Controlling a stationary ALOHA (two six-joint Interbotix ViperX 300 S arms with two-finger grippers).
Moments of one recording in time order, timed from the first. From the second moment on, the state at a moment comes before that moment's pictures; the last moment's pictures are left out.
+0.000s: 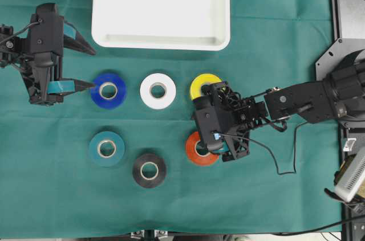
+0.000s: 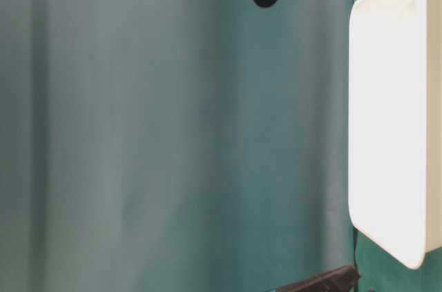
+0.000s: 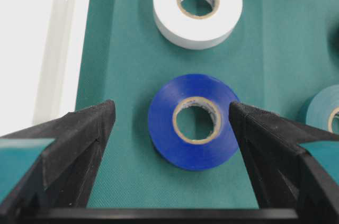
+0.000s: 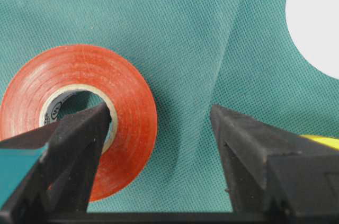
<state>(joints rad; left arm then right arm) 0.00 -0.32 0.95 -0.03 0.02 -0.03 0.28 0.06 0.81 0.00 0.03 0.18</state>
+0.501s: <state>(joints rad) 0.00 -0.32 0.95 -0.03 0.02 -0.03 0.29 0.06 0.80 0.00 0.04 0.18</state>
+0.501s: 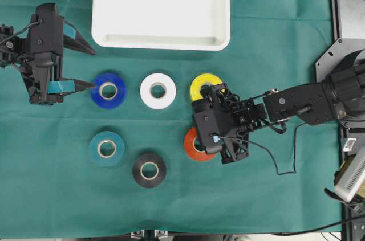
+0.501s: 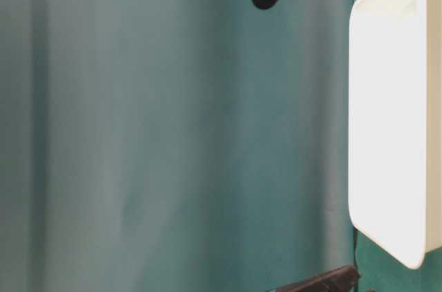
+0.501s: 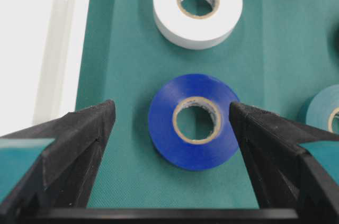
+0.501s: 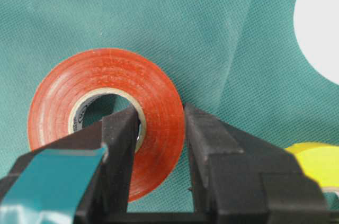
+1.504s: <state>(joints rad) 0.00 -0.32 0.95 -0.03 0.02 -0.03 0.28 -0.13 0.76 0.00 0.18 0.18</state>
